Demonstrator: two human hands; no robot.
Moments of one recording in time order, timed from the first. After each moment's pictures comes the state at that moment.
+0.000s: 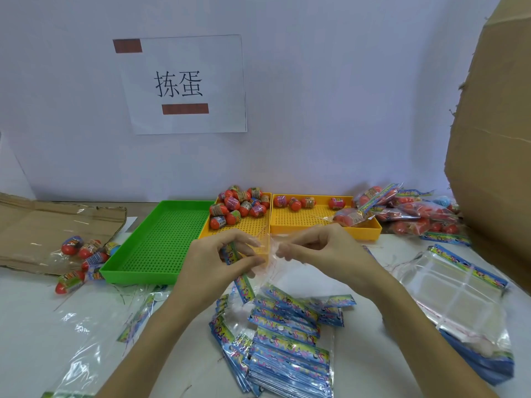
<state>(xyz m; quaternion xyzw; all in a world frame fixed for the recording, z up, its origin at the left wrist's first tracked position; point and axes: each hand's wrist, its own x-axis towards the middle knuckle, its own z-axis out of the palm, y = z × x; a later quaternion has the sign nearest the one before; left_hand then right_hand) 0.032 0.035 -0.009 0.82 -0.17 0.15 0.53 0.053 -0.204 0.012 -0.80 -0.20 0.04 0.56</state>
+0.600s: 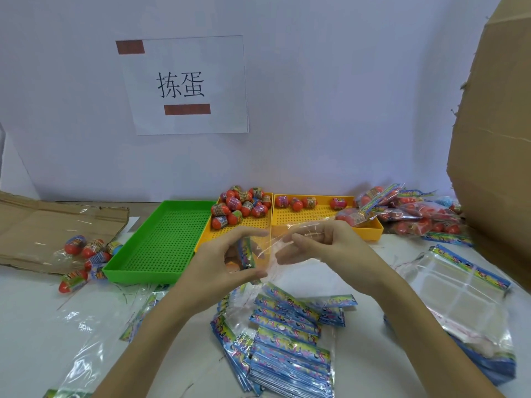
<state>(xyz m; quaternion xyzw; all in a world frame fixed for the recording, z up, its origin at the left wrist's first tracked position) 0.037 0.042 -0.012 0.83 -0.23 0.08 0.50 0.054 -0.209 0.016 -0.75 -0.22 0.08 0.61</state>
